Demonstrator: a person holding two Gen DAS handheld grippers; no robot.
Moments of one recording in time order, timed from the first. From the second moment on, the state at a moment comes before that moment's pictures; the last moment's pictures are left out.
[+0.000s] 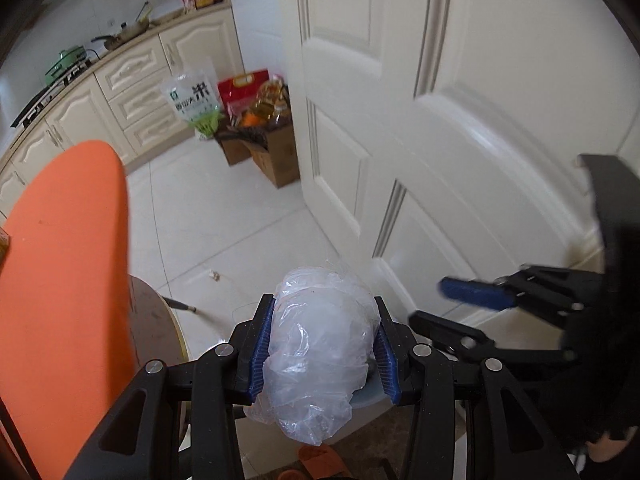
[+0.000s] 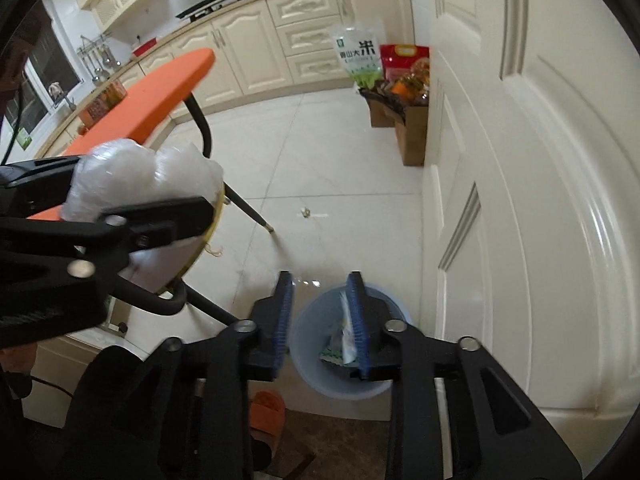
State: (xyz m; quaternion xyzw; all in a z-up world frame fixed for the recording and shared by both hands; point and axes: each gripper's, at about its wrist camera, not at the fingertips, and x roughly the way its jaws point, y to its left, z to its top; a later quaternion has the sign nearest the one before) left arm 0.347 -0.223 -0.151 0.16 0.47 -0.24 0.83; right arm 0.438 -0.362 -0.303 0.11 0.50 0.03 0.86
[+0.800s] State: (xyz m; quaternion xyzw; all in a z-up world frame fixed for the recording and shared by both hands) left arm 0.435 -0.281 -0.198 0.16 0.55 -0.25 0.79; right arm 0.423 -0.373 -0.318 0.13 0.52 0.02 0.84
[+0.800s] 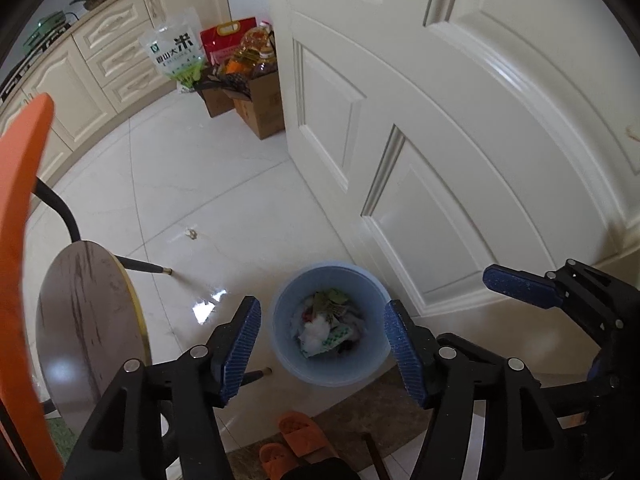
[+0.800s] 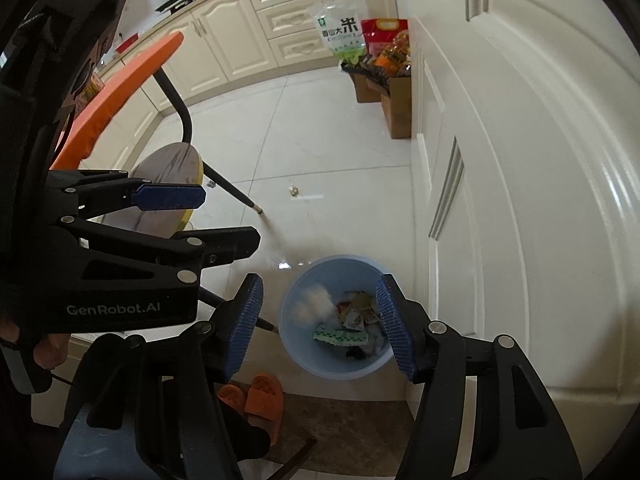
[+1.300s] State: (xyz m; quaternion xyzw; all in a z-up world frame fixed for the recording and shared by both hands) left arm 0.373 -0.164 -0.076 0.10 0.42 -0.21 0.87; right arm 0.438 -0.295 -0.207 0.09 0.41 0.07 0.90
